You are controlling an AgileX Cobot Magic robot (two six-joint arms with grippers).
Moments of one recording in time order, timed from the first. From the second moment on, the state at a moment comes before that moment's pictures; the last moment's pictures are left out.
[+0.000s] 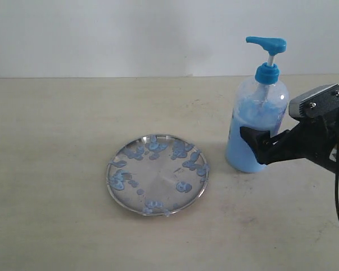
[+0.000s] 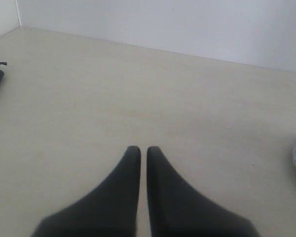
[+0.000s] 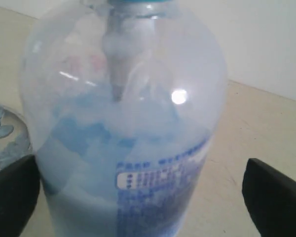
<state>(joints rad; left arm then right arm) 0.13 0.00 0.00 -0.02 0.36 -0.09 -0.06 1.80 -0.46 -0.43 -1.00 0.05</state>
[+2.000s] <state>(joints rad) 0.13 0.00 0.00 -0.01 0.36 -0.08 -0.19 2.07 -0.78 -1.27 -0.98 0.26</state>
